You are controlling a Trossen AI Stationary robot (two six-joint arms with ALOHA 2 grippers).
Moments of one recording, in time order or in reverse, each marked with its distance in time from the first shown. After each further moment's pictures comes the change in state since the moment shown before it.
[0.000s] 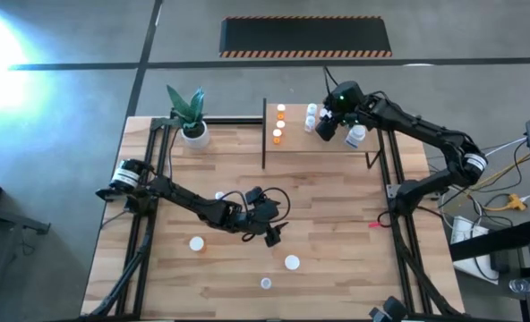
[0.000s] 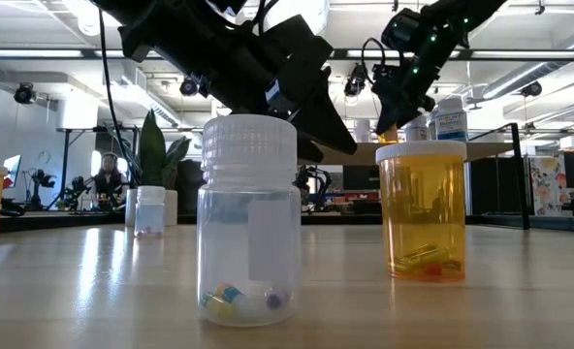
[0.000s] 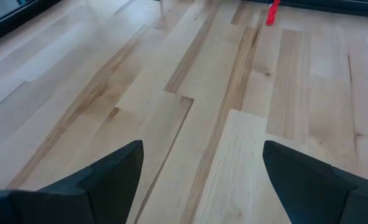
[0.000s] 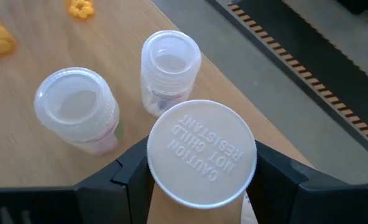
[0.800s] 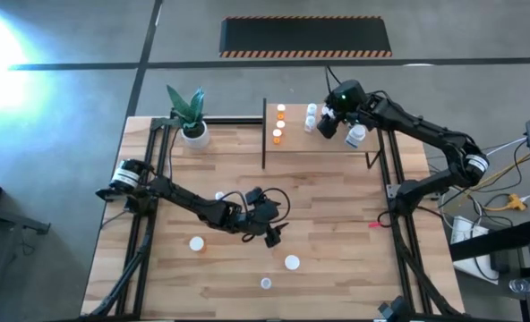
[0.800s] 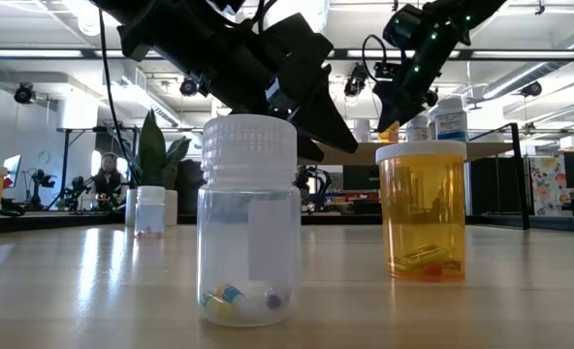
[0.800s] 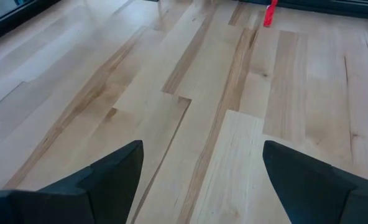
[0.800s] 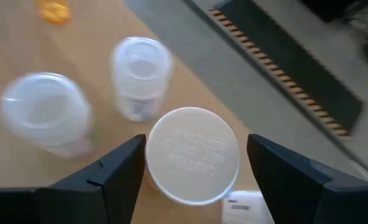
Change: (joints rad) left arm -0.004 0.000 0.000 0.004 0.000 -0.002; right arm -0.003 -0.019 0.001 0.014 0.073 -0.024
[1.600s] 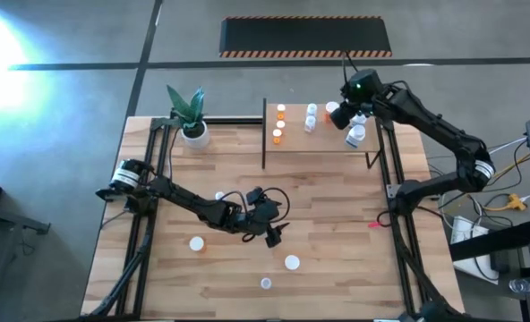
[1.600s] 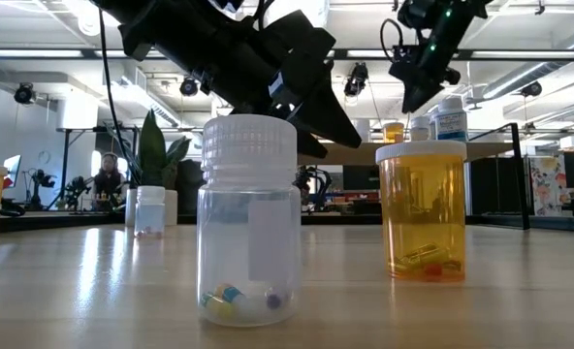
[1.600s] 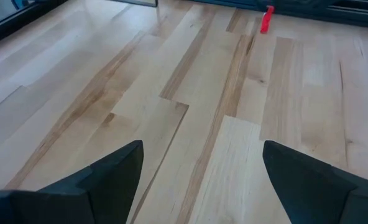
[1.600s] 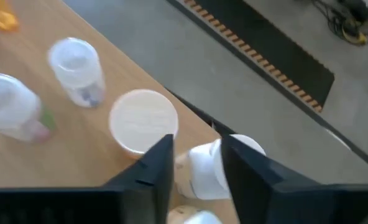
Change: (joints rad) left arm 0.000 0.000 0.001 0.021 0.000 0.002; right arm -0.060 -0.070 0.125 -0.224 0.059 0.041
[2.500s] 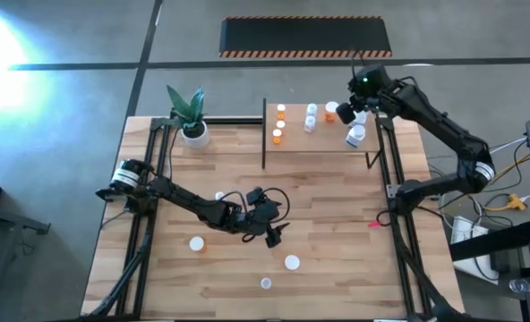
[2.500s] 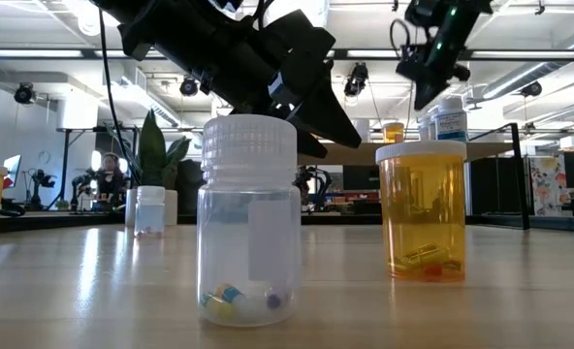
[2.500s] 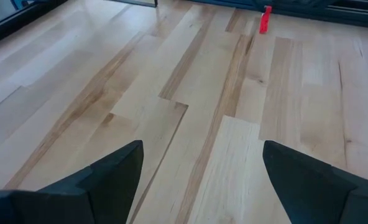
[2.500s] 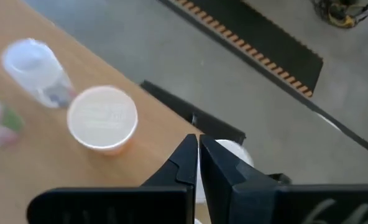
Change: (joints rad) left arm -0.002 0.000 0.000 0.000 0.000 0.000; right arm -0.073 -0.005 0.033 -0.054 0.000 0.012
